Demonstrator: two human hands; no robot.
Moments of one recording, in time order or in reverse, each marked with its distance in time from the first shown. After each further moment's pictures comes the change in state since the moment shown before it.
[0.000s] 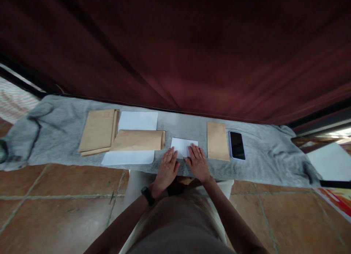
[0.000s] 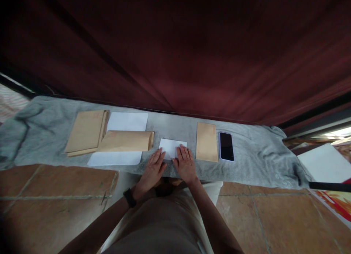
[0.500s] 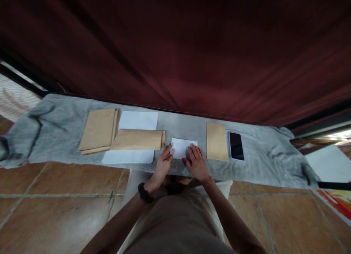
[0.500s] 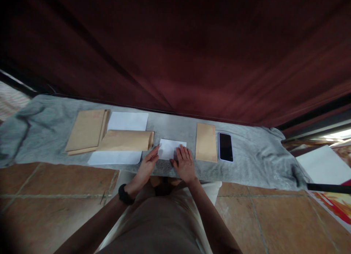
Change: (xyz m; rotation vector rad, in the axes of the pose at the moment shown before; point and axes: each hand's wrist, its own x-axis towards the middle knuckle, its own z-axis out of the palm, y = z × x) left_hand 0.022 0.004 -0.012 -0.861 0.130 -0.547; right_hand 0.001 -0.001 -0.004 0.015 -0.016 0.005
